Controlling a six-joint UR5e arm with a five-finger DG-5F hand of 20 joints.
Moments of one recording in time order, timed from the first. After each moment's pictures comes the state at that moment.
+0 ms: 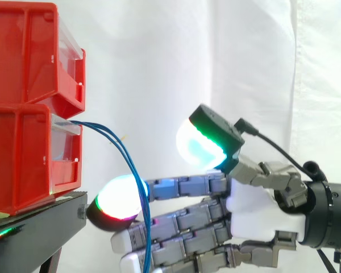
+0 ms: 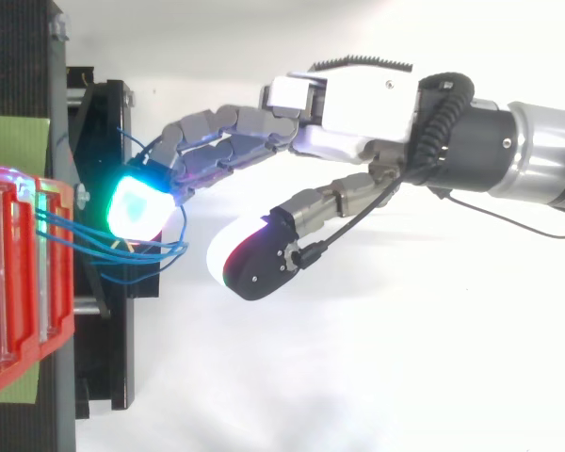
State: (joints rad) arm 0.11 -2.40 -1.24 -2.54 -1.43 -0.08
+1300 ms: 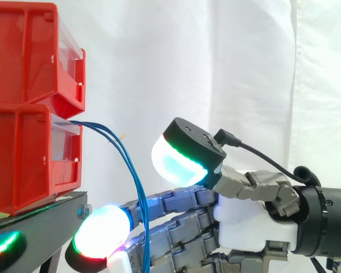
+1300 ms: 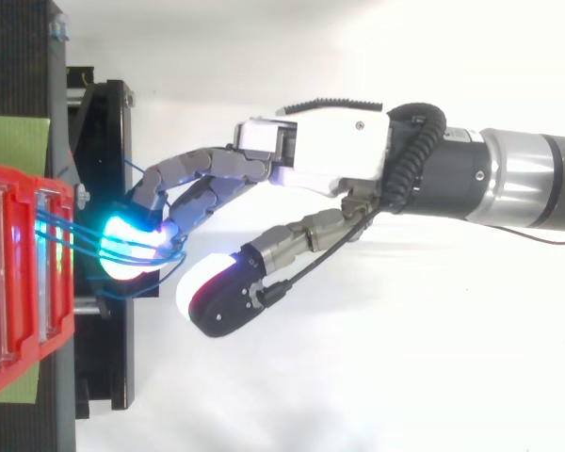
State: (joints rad) arm 0.13 -2.43 -1.18 -2.58 -1.45 -0.14
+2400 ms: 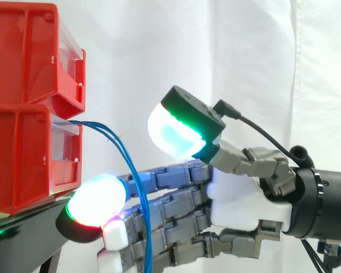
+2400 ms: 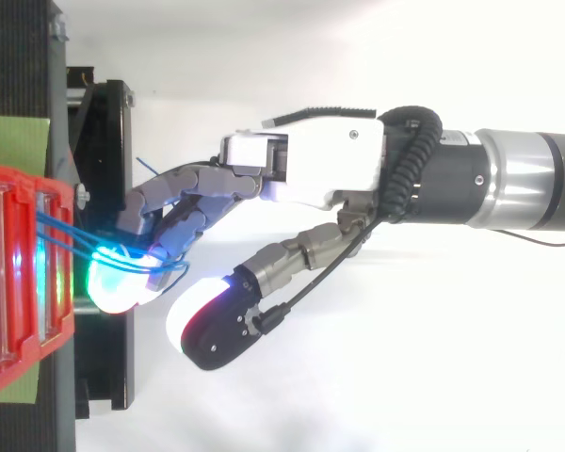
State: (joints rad) arm 0.13 -2.43 -1.14 -2.57 -1.50 -0.14
